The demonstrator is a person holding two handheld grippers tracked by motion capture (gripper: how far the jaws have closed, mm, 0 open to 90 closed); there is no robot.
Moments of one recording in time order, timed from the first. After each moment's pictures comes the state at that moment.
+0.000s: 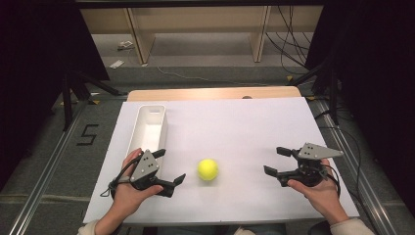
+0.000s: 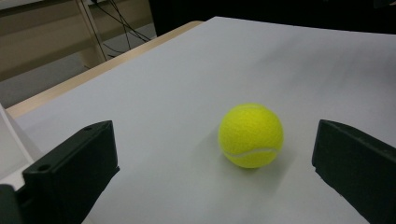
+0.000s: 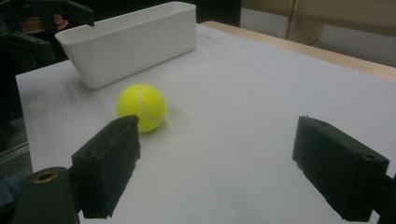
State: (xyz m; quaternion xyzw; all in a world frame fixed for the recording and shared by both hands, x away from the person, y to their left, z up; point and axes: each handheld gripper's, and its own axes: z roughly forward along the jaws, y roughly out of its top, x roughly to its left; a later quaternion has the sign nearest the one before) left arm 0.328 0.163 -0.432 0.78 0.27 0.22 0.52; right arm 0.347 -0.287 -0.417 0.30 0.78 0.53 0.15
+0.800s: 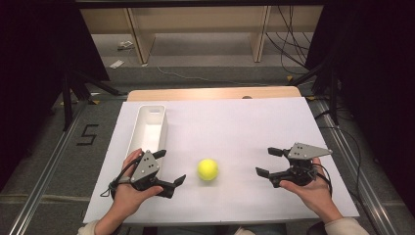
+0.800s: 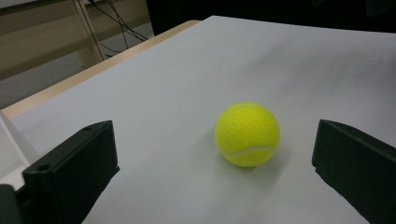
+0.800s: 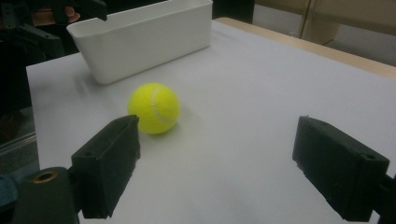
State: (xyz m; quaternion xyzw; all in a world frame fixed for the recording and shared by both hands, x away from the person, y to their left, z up) left arm 0.327 0.163 -0.432 0.78 0.27 0.22 0.52; right arm 0.351 -0.266 -0.418 0.27 0.80 0.52 0.14
